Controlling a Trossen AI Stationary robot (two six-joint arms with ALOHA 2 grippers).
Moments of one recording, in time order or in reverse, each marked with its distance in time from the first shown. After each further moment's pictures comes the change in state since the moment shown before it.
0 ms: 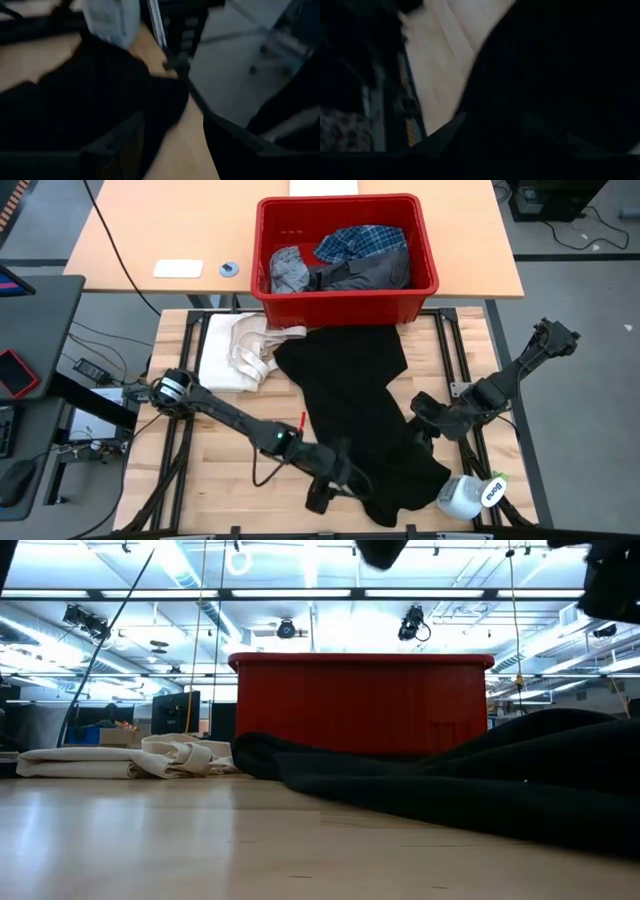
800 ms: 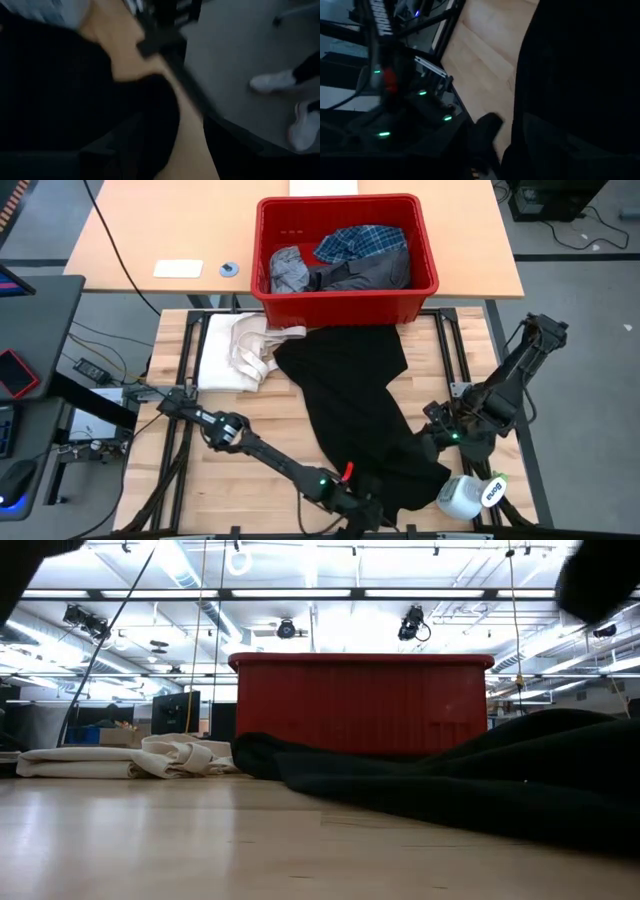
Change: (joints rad) left arm -0.086 0.619 0.795 -0.365 -0.111 0.104; right arm 0.234 0.026 0.001 0.143 0.303 0.447
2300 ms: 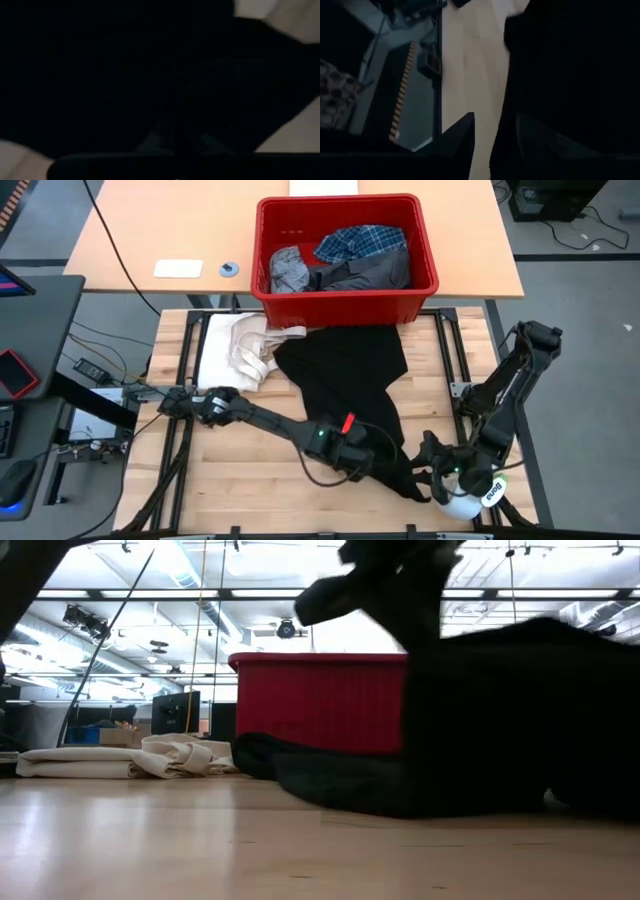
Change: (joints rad) left arm 0.162 -0.215 -0.038 -0.644 -0.299 -0.999; right arm 0.156 0.238 0.002 0.077 -0.019 -0.501
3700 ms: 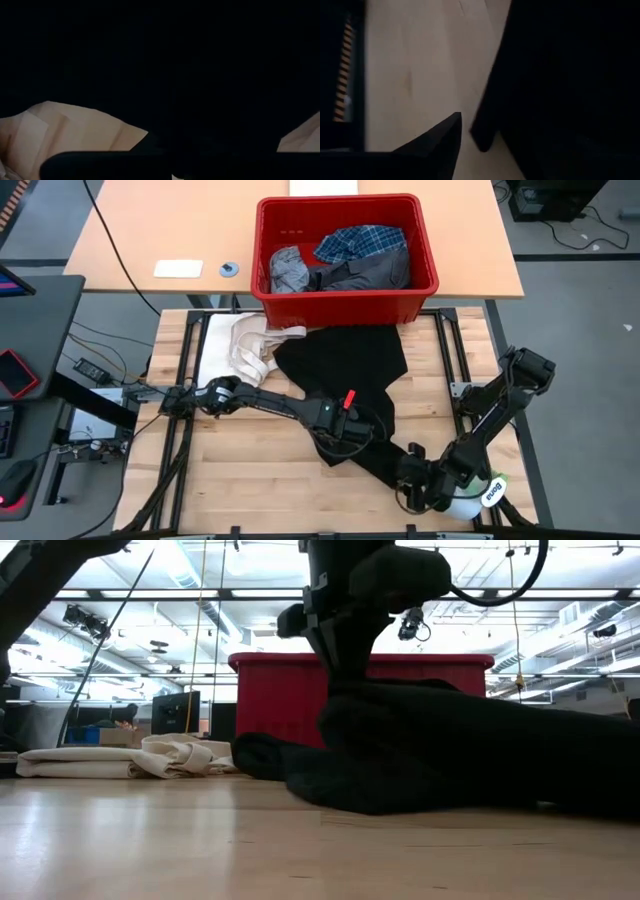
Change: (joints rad) left arm 0.107 -0.007 -0.002 -0.280 0.107 0.233; right arm -0.091 0.376 -0.001 0.112 -0.180 0.006
